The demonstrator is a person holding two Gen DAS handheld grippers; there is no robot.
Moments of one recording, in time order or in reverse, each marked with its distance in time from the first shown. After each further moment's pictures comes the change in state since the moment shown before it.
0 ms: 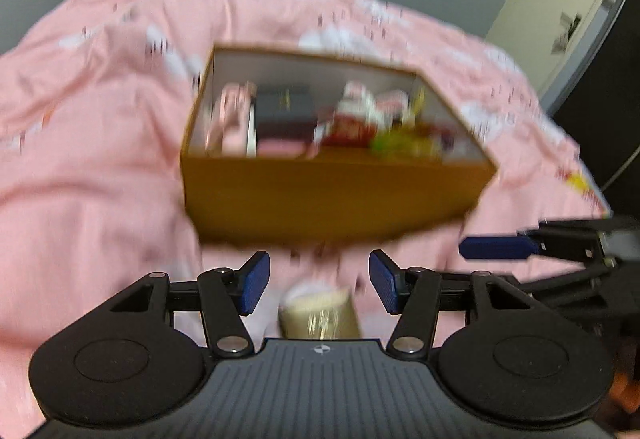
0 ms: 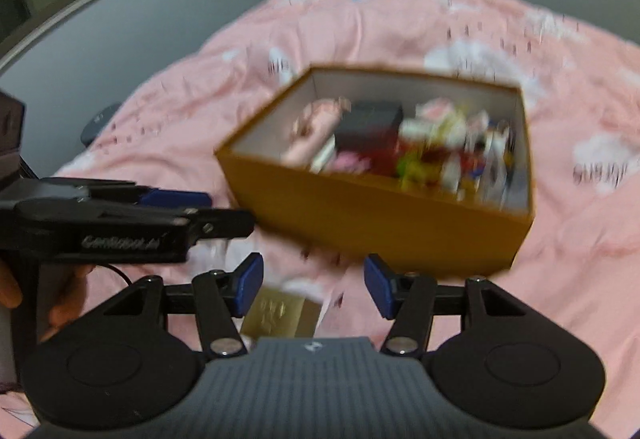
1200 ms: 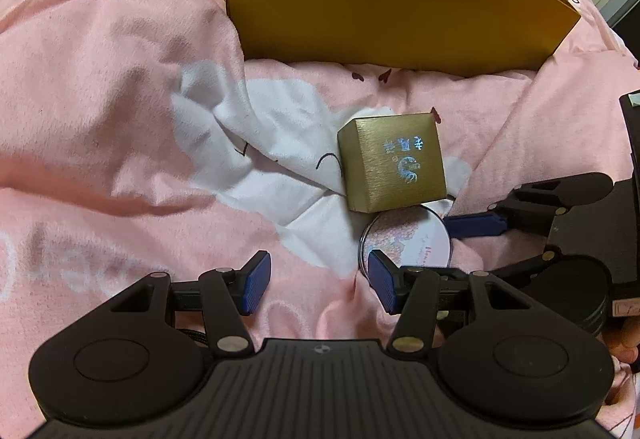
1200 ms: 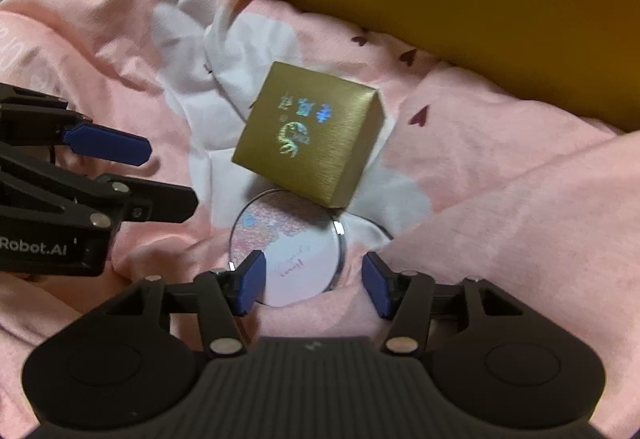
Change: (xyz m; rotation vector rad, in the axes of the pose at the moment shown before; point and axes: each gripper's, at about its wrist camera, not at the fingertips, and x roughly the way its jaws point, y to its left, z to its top) left arm 0.029 0.021 -0.066 -0.030 0.331 0.122; right arm 0.117 0.020 -0.071 -0.130 0.387 0.028
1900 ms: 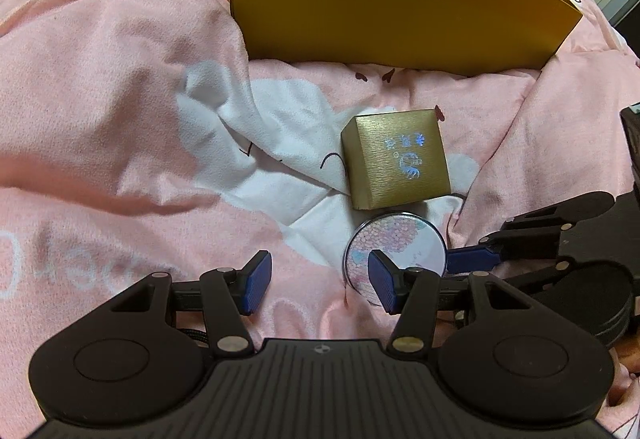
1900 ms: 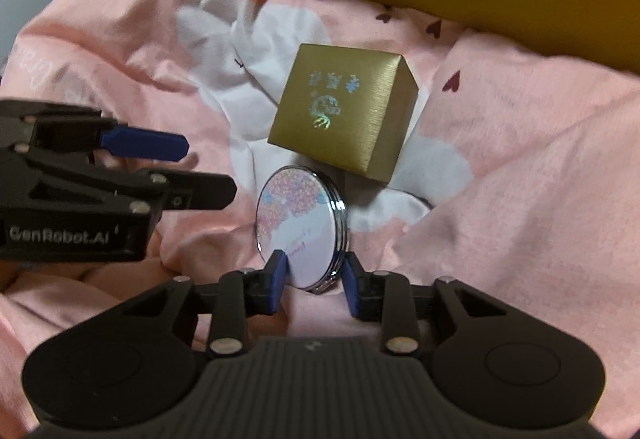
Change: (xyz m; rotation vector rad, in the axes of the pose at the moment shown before) left arm 0.001 0.001 -0.001 0.003 0.000 0.008; right arm -0.013 0.012 -0.005 0.110 0.023 0.145
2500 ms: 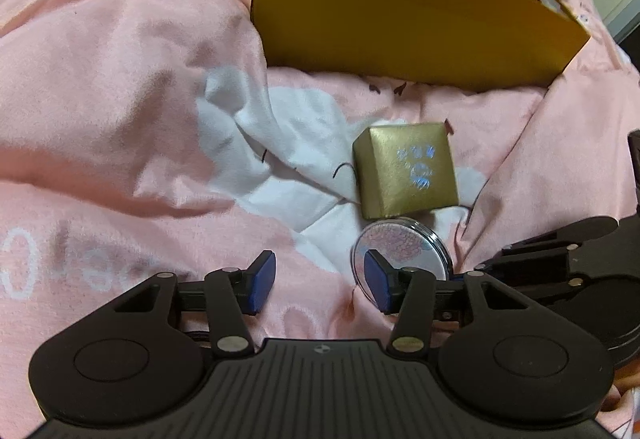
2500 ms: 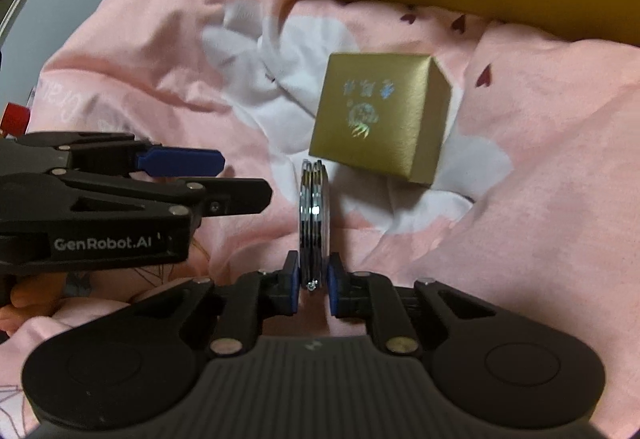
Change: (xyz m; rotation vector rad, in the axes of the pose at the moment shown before) left arm -0.004 0.011 0.001 -0.043 -0.027 -0.015; right arm 0.002 0.007 0.002 0.070 -0.025 0.107
